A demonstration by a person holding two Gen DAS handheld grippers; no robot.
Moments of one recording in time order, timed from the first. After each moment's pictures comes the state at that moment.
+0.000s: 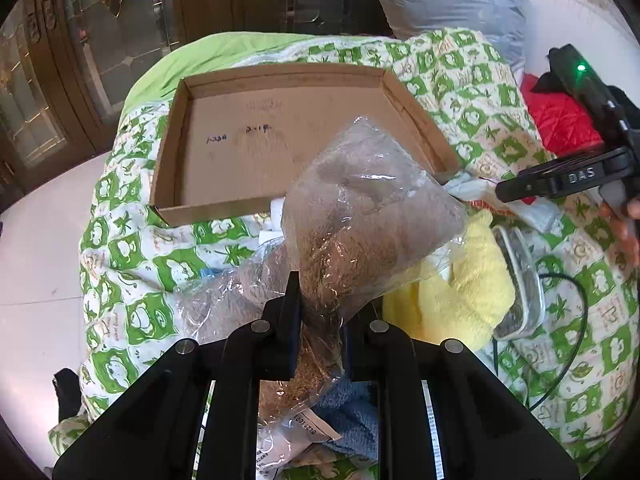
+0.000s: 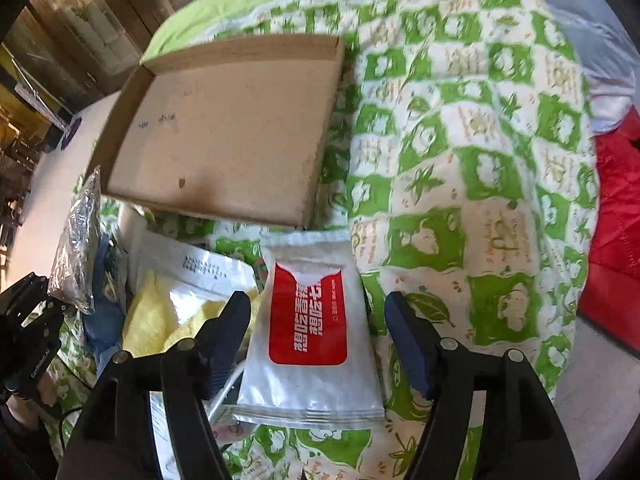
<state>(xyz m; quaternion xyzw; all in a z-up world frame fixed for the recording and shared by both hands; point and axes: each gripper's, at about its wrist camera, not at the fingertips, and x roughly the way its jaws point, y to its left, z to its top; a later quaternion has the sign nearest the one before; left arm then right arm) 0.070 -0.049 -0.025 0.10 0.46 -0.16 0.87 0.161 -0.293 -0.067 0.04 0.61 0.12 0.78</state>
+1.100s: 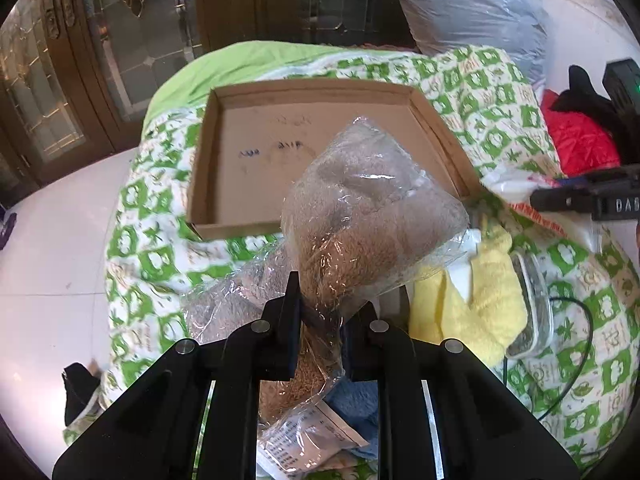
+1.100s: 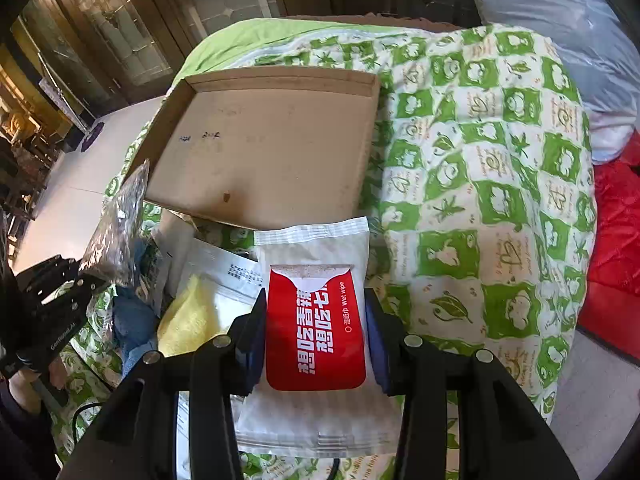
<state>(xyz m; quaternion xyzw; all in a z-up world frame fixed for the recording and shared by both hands) 0.084 -0.040 -0.005 0.09 0.46 -0.11 0.88 0.139 -0.278 -0.030 0.05 0.55 0.15 0.82</state>
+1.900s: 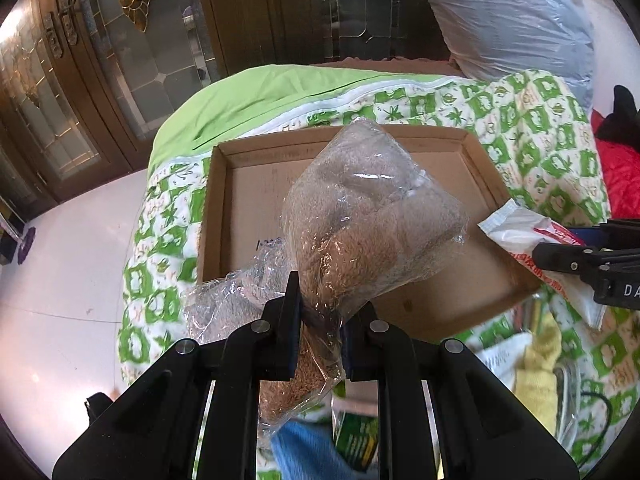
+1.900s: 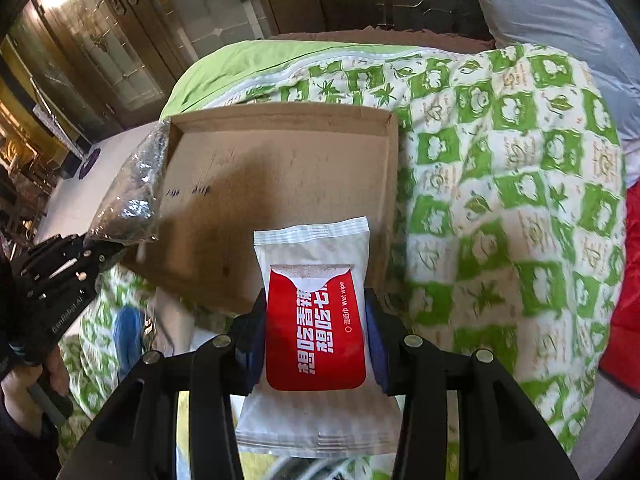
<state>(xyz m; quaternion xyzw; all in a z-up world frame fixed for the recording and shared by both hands) 0.192 -0.056 -0.003 0.12 0.45 -0.07 0.88 0.212 -0.257 -0.045 0.08 0.53 0.14 0.83</state>
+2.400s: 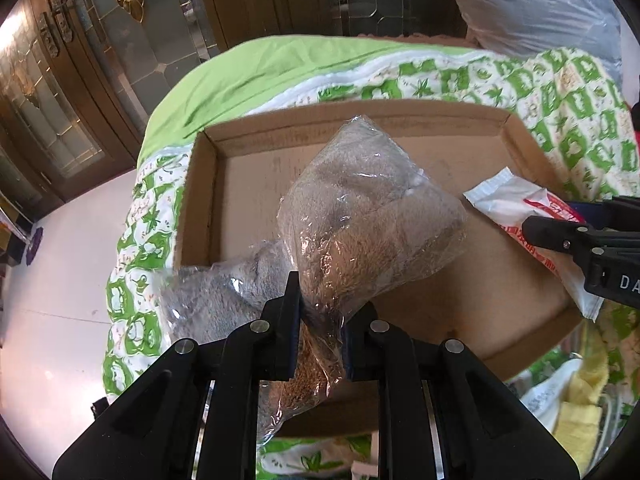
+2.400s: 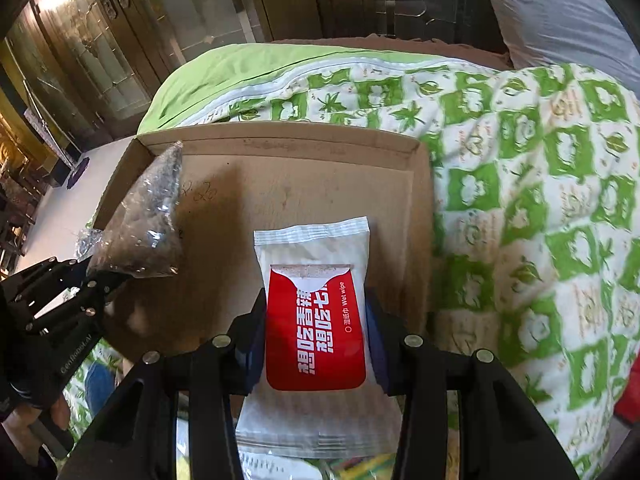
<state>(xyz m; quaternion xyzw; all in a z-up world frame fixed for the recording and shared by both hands) 0.231 -0.054 -0.044 0.14 0.47 -0.04 0.87 0.258 -0.229 -0.071 0.06 0.51 0.13 0.85</state>
